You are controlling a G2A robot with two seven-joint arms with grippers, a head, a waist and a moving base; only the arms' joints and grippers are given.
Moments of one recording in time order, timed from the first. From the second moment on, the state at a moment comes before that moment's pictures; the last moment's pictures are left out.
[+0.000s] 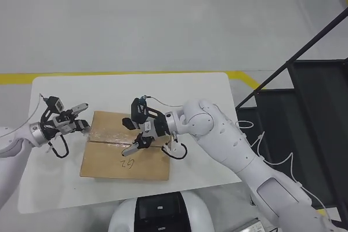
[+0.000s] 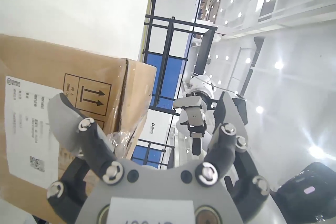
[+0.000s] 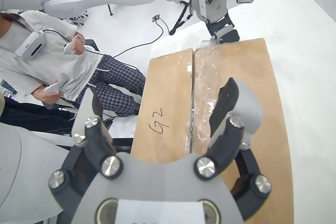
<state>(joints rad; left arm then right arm) 0.99 -0.79 -1.13 -1.15 -0.71 -0.13 -1.12 -0.83 -1.36 0.85 -1.38 -0.38 -0.84 0.82</state>
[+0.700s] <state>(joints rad) 0.85 -0.86 -1.11 -0.95 -0.86 -0.15 -1.21 -0.83 -1.36 0.84 -1.39 -0.40 -0.81 0.81</state>
